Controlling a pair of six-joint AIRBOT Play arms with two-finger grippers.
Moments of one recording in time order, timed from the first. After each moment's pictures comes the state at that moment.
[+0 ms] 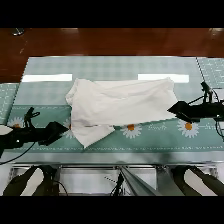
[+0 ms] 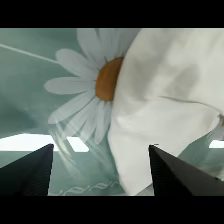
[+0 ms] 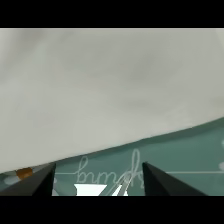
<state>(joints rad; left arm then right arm) 0.42 -0.85 0.27 0.76 -1.13 -1.24 -0.33 -1.05 0.67 -0.97 1.10 1.37</state>
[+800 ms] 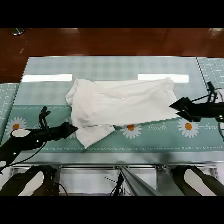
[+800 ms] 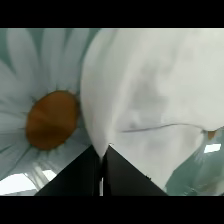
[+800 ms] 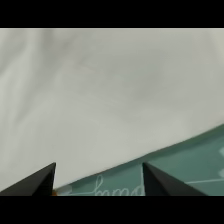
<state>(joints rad) 0.12 -0.94 0.18 0.41 -0.83 -0.99 -0.45 -1.03 0.69 -0.90 1.09 1.41</state>
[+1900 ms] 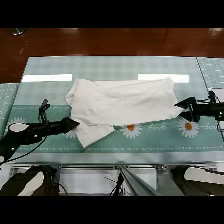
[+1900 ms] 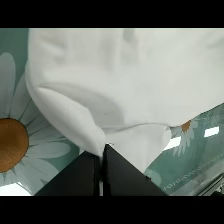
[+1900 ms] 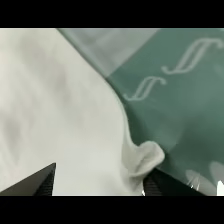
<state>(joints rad) 0.11 -0.95 0.26 0.40 -0.88 -0.95 -0.60 -1.46 0.80 -0.76 1.10 1.28</state>
